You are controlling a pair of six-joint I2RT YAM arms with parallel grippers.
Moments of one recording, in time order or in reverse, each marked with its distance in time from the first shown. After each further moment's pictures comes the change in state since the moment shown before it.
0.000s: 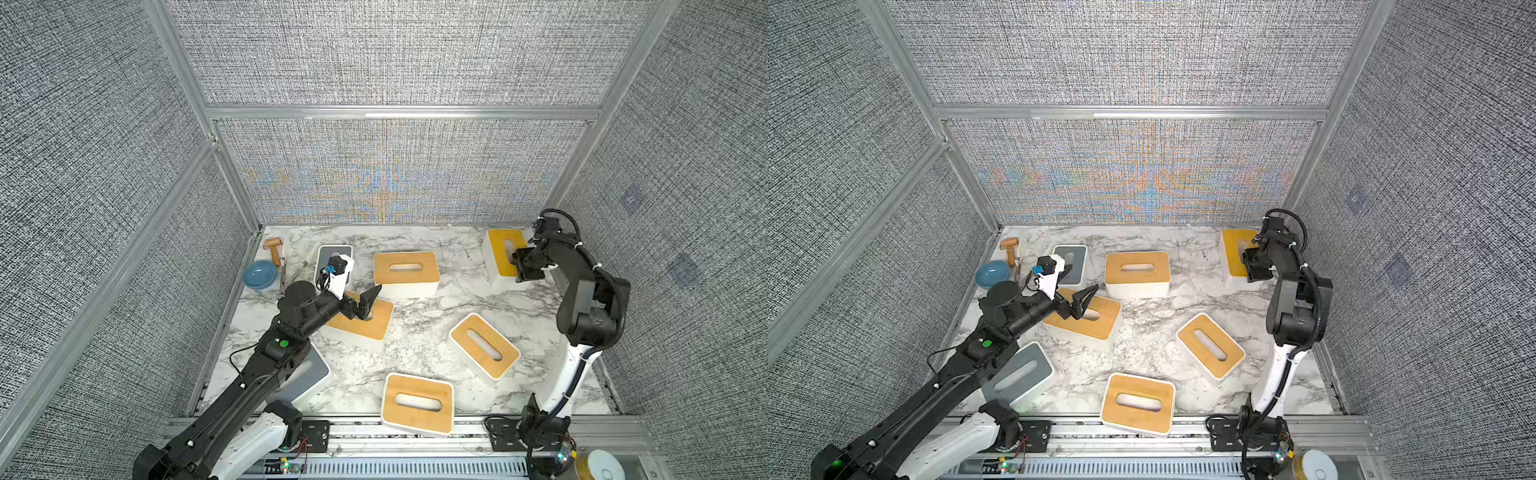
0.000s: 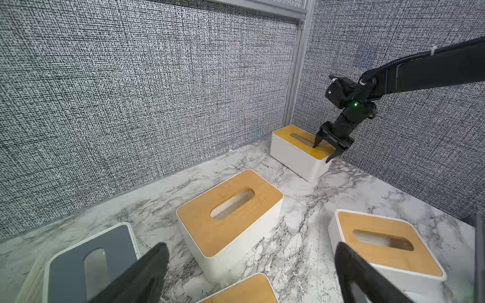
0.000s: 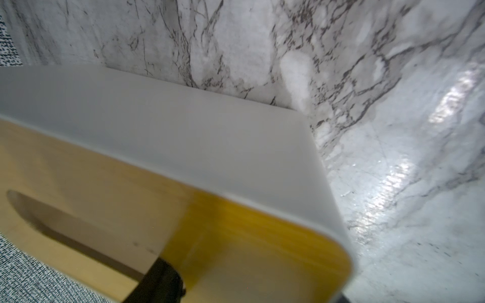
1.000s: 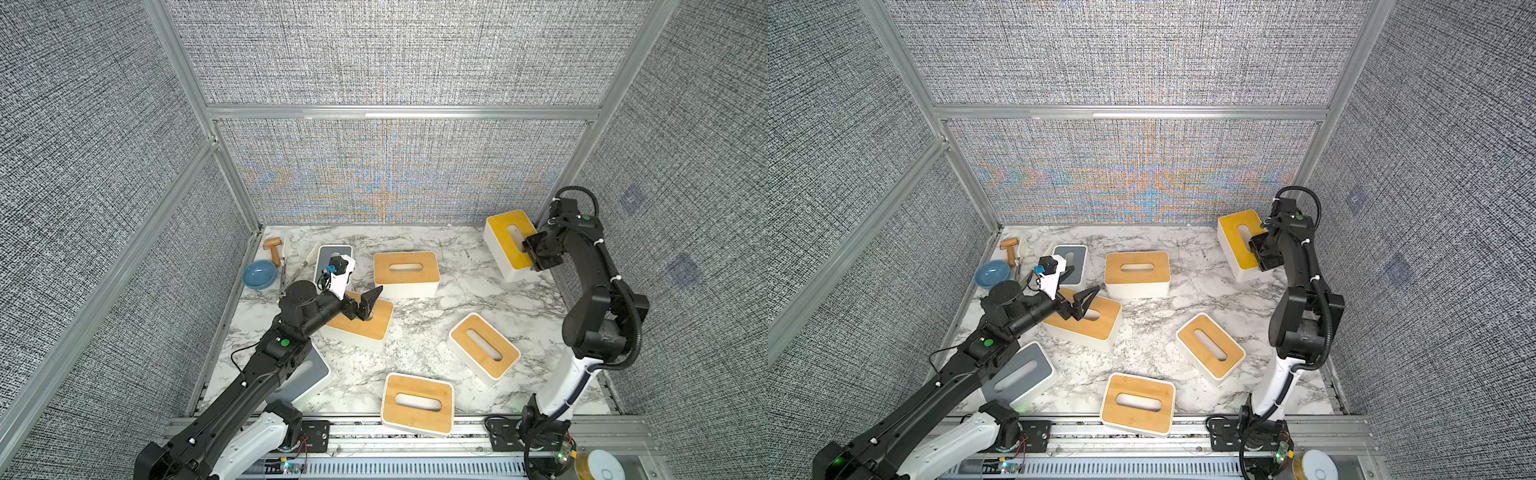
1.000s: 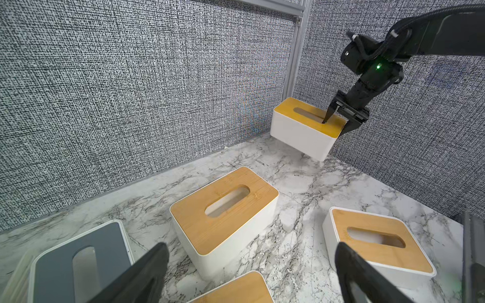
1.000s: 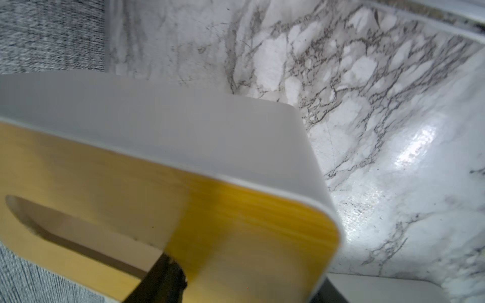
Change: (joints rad) left arm 0.000 0.010 -0.002 0.002 0.023 -0.017; right arm 0.019 -0.164 0.169 -0.234 0.075 -0.259
